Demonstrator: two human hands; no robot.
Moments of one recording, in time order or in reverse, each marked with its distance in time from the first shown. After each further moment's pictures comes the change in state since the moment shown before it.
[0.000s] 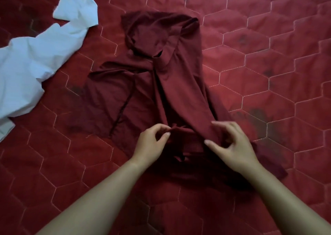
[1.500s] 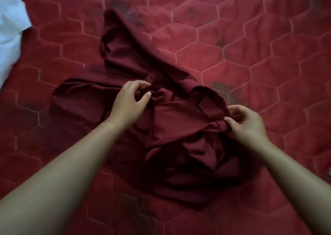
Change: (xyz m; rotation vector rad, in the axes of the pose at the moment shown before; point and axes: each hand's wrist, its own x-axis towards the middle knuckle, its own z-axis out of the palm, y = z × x) left_hand 0.070 0.070 0.013 0.213 -0.056 0.309; right_hand -0.030 0.067 -0.072 -0.042 0.225 0.428
